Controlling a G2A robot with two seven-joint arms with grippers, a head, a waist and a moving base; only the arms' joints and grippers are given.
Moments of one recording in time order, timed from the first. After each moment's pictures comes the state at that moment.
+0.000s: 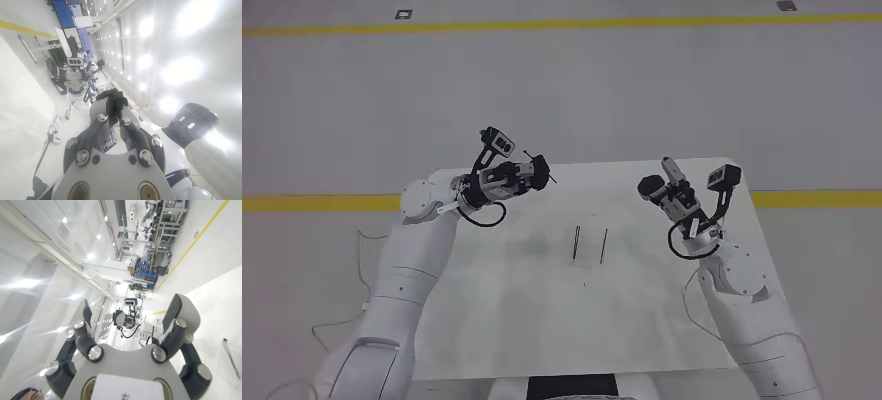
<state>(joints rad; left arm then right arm) 0.99 -1.32 -1.33 -1.15 -0.71 -0.23 -1.39 -1.49 -1.18 1.37 -1.68 0.37 -0.29 0.38</state>
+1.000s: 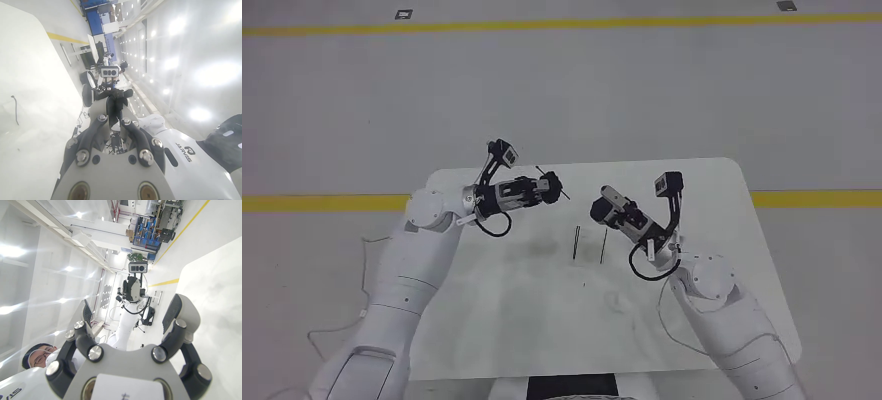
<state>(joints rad) 1.03 -1.28 -1.27 -1.21 -0.46 -0.29 -1.24 -1.46 -1.19 1.21 -1.72 0.28 -0.27 0.50</state>
